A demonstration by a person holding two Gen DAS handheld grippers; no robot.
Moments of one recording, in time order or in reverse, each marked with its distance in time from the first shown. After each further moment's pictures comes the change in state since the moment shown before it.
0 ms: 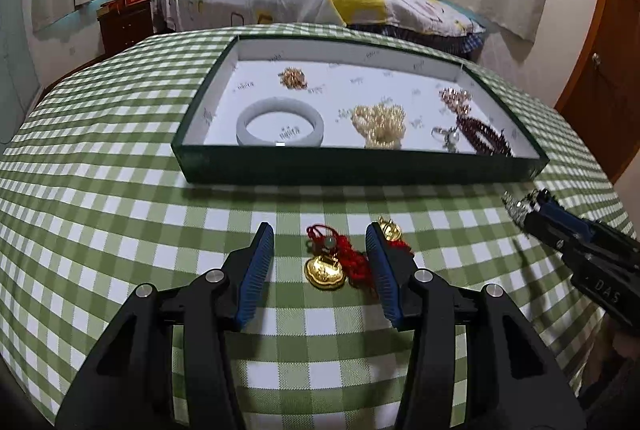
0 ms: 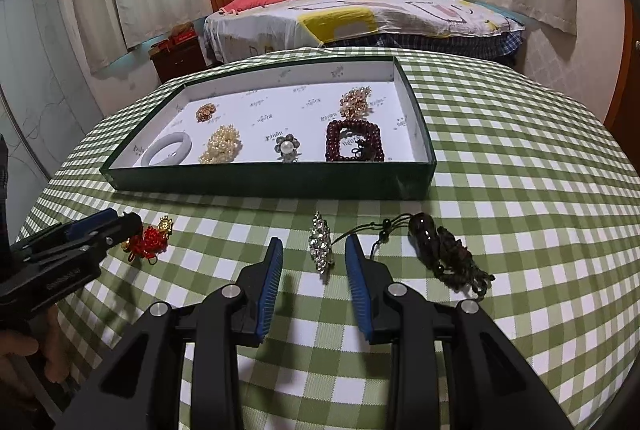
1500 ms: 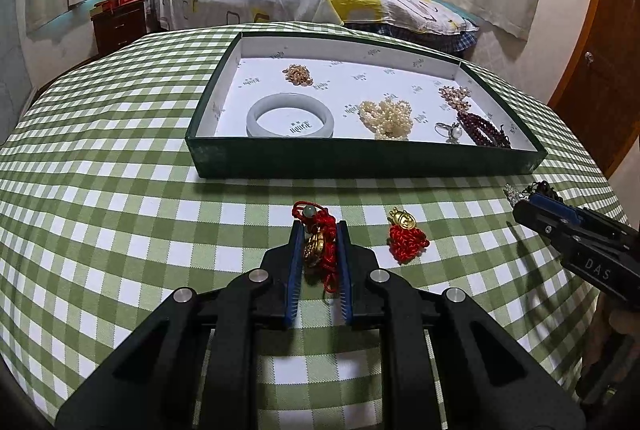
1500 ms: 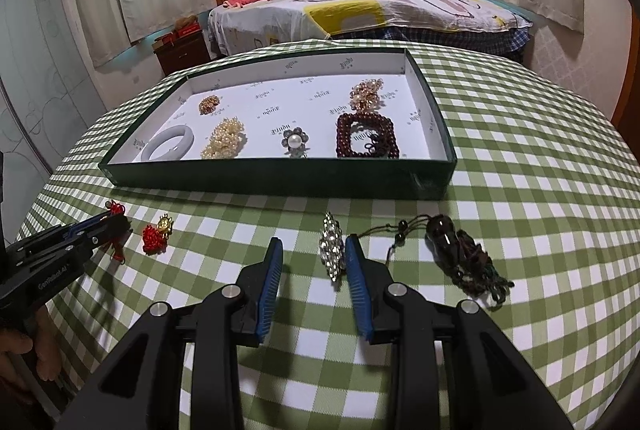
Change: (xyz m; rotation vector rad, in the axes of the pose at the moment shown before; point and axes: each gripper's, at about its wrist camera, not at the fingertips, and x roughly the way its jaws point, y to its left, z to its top) left arm -0.006 0.015 -0.003 0.005 -0.008 -0.034; right arm 0.013 0.005 0.002 -0.010 0.027 0.014
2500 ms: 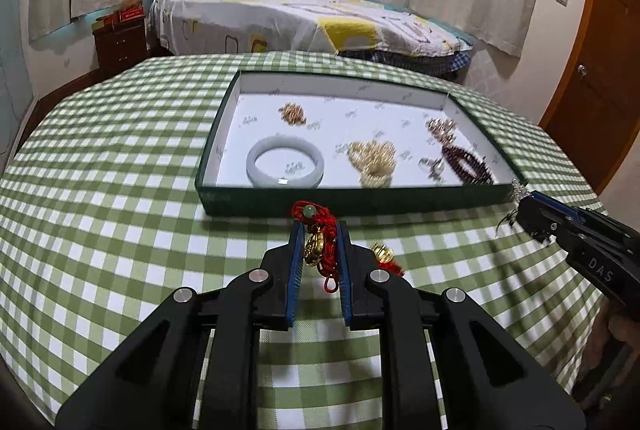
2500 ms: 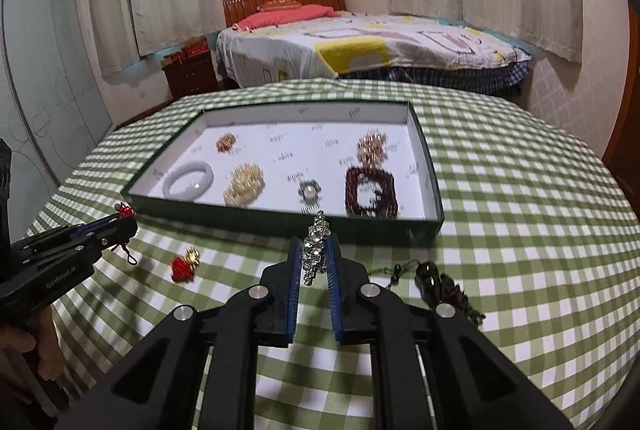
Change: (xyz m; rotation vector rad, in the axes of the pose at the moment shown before) left arm -0.028 -0.003 0.020 0.000 -0.082 -0.017; right arm -0.042 0.012 0.014 -0.044 -0.115 -0.005
